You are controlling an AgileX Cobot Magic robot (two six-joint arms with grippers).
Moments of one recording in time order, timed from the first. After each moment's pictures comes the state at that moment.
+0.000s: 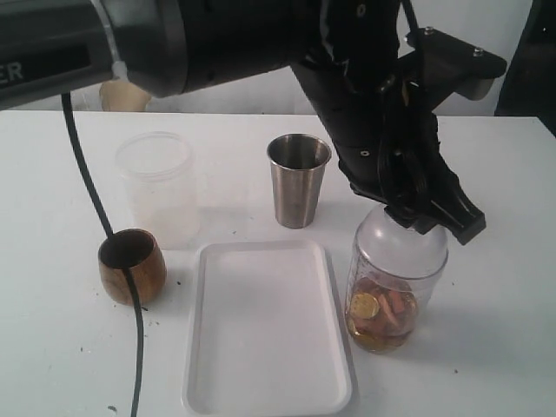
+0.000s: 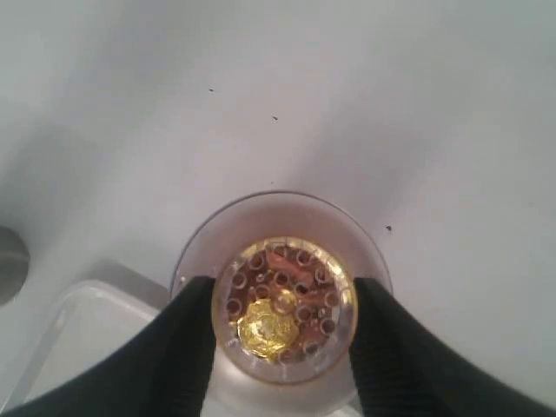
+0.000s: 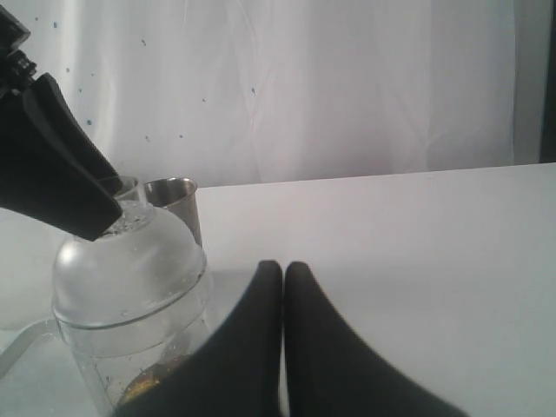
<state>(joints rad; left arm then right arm) -1.01 1.99 -1.87 -0.09 1.02 0.13 0.08 0.01 -0.01 0.14 0.10 0.04</state>
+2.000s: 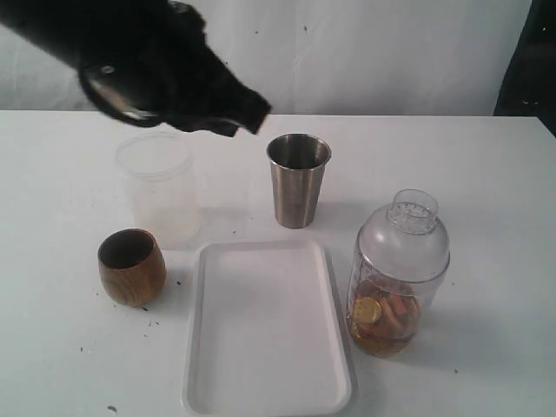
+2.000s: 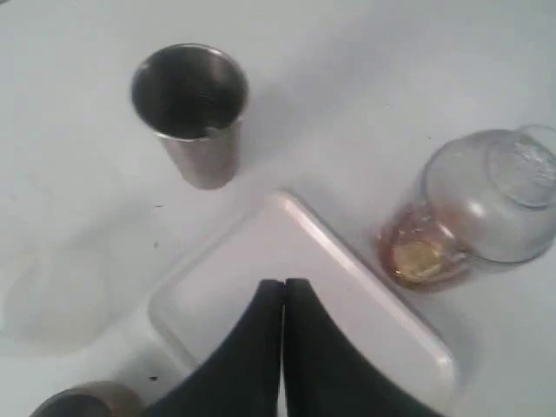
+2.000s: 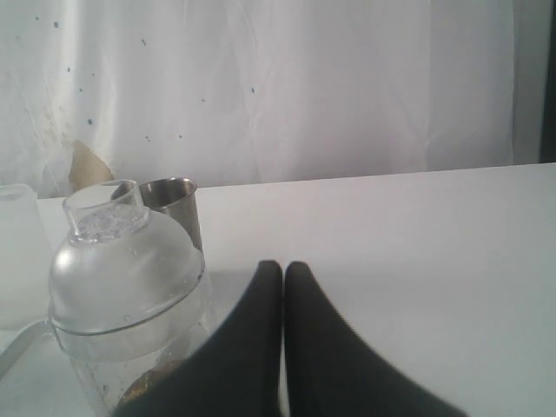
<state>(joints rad) -0.72 1.43 -1.36 -0.11 0.83 0.05 0.08 0.01 -0.01 0.14 0.10 0.04</state>
